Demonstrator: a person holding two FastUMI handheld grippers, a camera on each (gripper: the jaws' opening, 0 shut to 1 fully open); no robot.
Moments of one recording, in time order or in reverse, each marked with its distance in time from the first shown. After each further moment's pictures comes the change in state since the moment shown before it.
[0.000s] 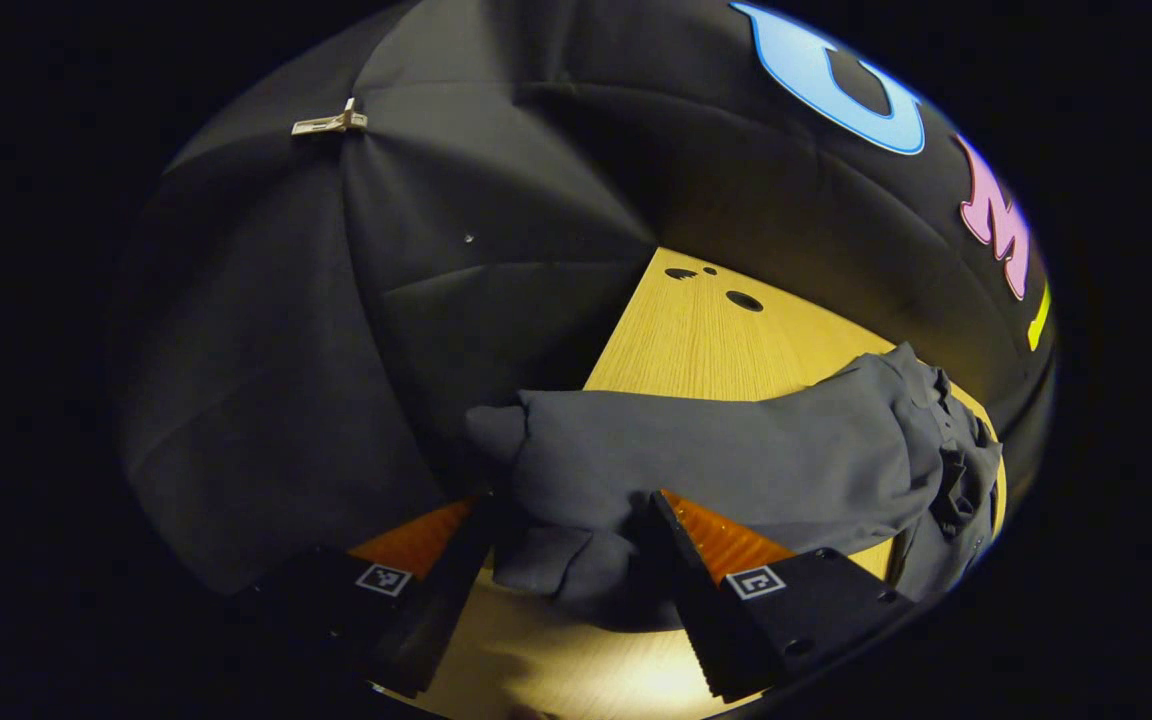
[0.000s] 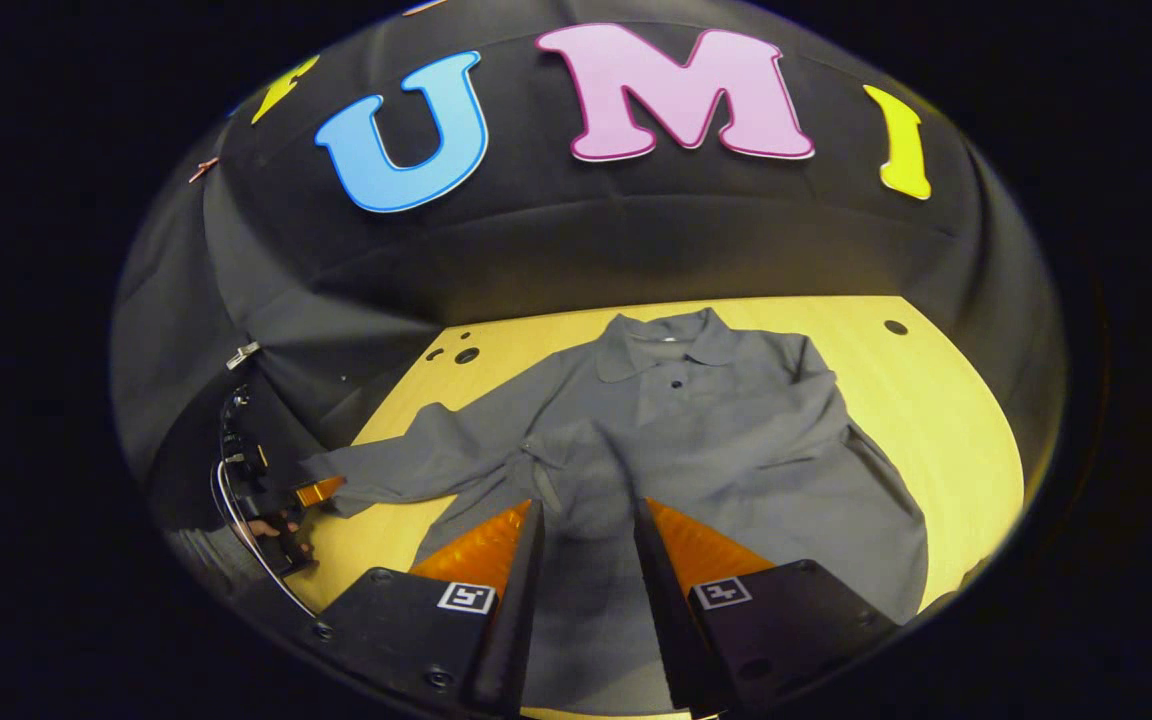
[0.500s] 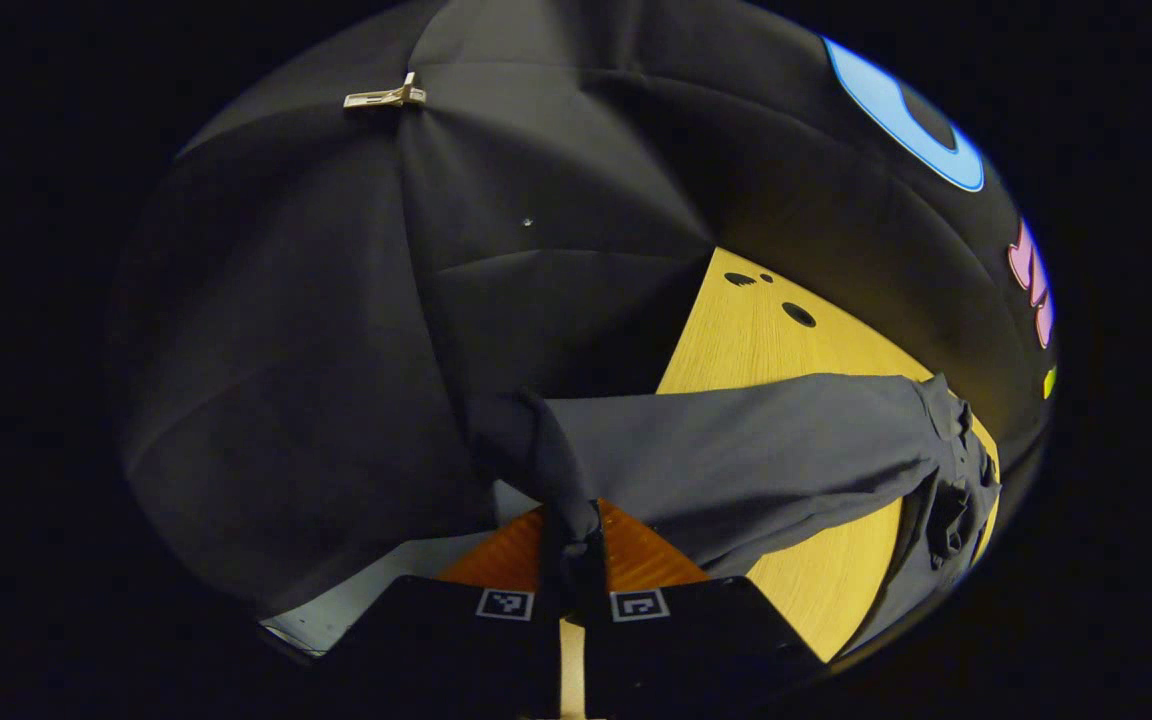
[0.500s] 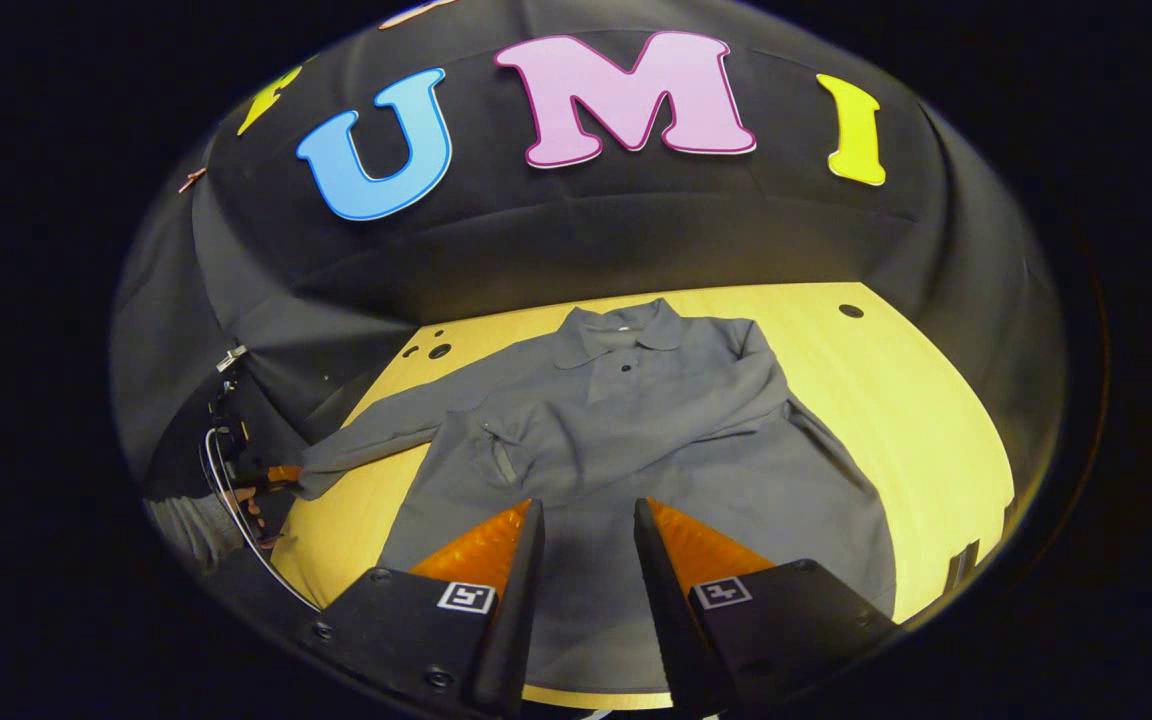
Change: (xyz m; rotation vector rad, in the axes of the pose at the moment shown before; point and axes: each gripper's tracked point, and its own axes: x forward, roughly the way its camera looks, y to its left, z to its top) left arm -0.008 0.028 0.012 -0.068 0.056 0.111; right arm -0.039 -0.046 -0.013 0.015 -0.011 -0.052
